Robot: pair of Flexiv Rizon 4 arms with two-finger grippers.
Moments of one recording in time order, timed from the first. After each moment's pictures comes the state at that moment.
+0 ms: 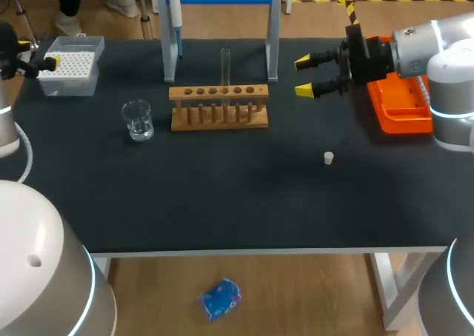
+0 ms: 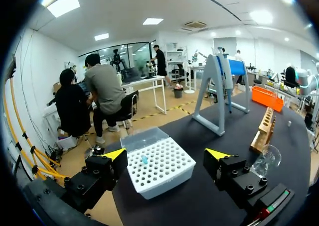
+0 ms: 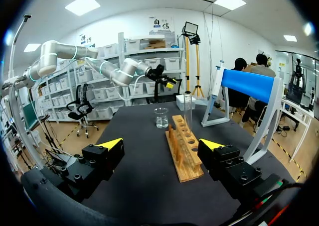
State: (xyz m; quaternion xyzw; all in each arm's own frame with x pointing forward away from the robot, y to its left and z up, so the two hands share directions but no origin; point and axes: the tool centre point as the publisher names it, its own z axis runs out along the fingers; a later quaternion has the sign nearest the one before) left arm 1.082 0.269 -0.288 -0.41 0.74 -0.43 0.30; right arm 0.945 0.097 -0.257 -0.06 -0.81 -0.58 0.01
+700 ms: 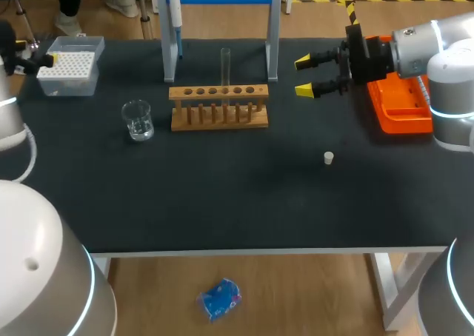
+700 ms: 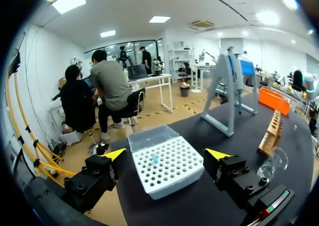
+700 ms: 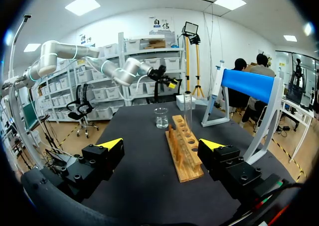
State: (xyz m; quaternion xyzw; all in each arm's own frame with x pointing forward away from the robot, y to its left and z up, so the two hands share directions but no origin) left arm 1.100 0.285 -0.293 -0.45 0.72 -0.42 0.30; right arm 0.945 0.097 -0.257 -0.06 -0.81 -0.58 0.01
